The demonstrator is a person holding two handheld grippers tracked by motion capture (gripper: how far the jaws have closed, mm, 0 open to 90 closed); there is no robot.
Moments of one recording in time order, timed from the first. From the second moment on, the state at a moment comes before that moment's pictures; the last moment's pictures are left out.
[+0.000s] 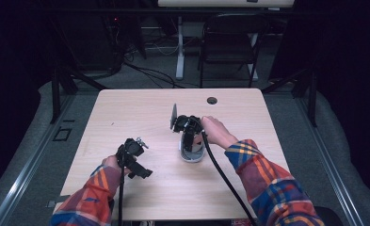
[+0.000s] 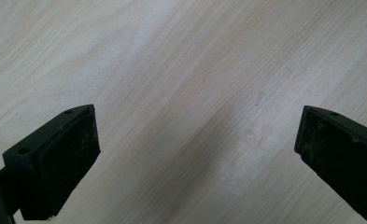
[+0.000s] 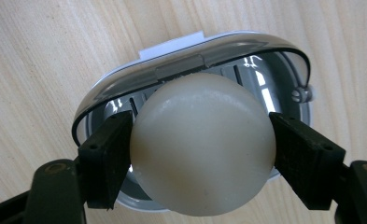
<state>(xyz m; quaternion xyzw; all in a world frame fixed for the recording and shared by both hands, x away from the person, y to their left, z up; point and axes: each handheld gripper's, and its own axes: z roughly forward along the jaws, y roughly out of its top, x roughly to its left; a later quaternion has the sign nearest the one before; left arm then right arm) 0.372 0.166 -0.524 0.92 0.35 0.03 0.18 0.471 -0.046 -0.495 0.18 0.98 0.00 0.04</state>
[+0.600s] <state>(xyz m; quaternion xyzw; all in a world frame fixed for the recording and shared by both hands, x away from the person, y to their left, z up) 0.372 0.166 -0.524 0.92 0.35 0.03 0.18 0.470 -0.055 -0.500 0.19 0.98 0.02 0.03</state>
